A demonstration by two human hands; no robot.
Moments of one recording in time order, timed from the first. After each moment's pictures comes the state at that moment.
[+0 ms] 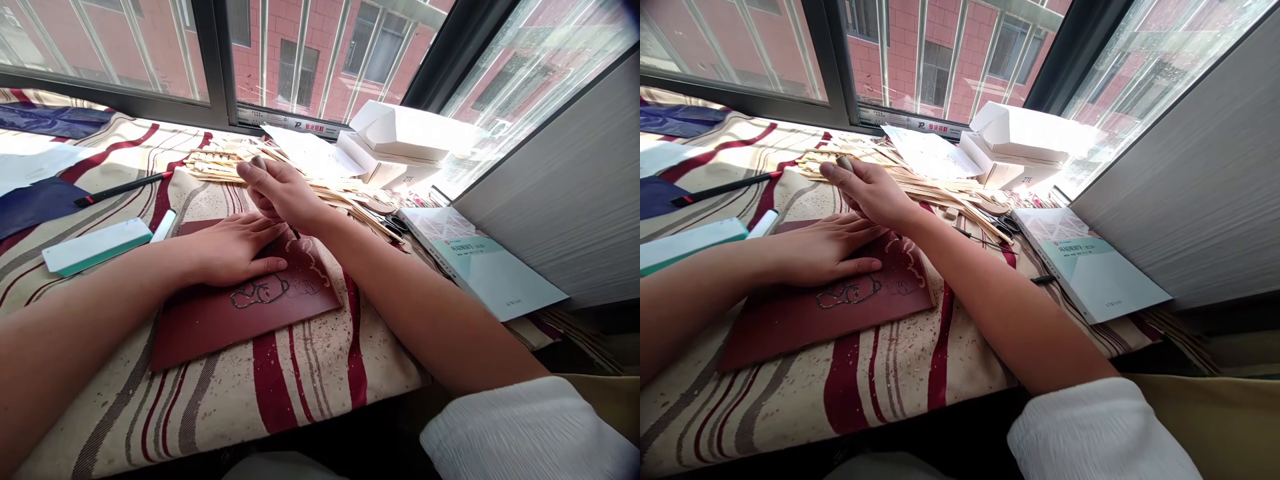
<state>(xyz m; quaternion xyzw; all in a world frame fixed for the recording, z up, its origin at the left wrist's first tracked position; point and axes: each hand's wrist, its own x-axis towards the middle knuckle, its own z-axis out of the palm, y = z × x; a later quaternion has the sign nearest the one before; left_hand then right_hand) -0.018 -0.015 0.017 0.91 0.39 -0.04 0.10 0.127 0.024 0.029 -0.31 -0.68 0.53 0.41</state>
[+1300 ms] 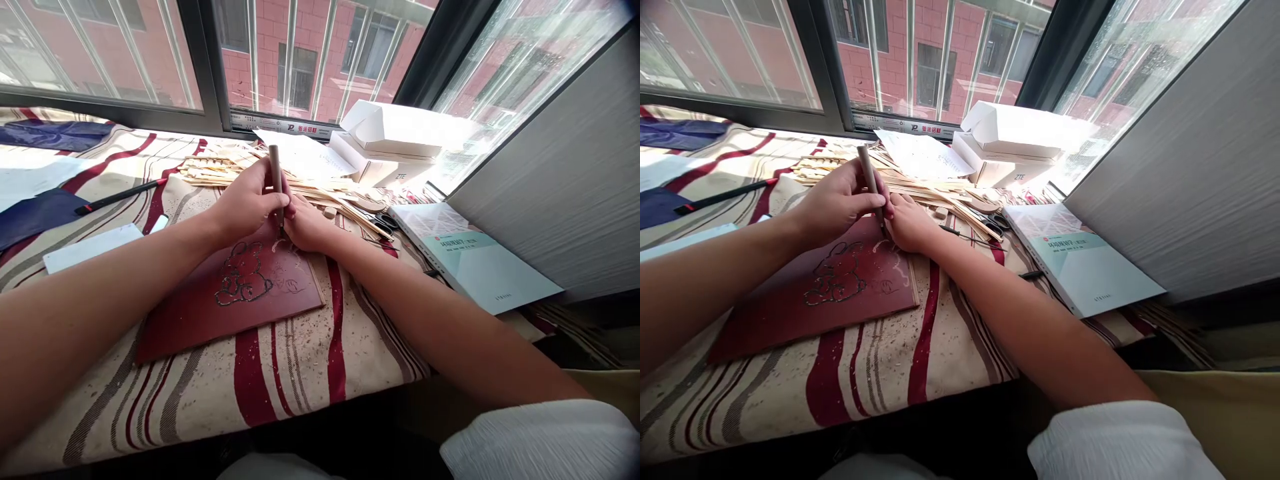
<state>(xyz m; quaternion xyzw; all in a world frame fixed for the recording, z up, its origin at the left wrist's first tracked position) 0.037 0.016 0.029 0.67 0.34 0.46 0.47 0.197 0.034 -0.013 -0.42 -0.89 0.03 0.14</state>
